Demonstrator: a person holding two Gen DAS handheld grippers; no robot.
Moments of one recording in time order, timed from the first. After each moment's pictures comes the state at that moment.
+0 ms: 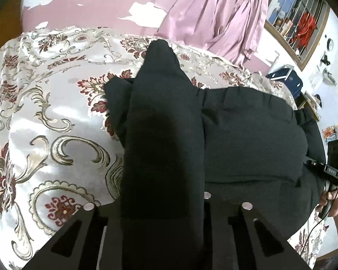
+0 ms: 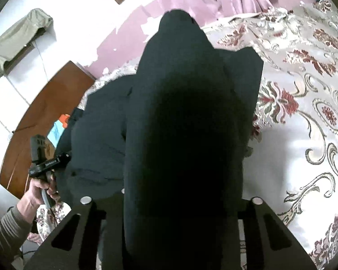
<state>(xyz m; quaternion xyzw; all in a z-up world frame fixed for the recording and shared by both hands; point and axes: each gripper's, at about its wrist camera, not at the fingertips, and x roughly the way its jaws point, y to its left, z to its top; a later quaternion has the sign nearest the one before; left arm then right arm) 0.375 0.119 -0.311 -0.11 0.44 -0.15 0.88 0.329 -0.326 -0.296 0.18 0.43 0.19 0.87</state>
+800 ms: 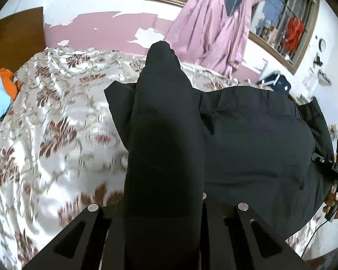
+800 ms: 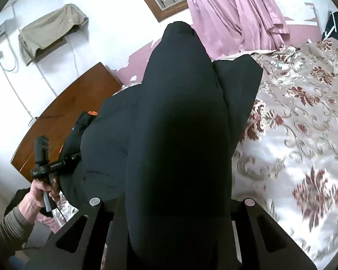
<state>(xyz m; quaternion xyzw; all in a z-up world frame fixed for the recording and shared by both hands) 0.163 0.117 -0.195 -0.10 0.41 -0.12 0.90 0.150 -0.313 -0.157 0.14 0.38 0.22 0.89</state>
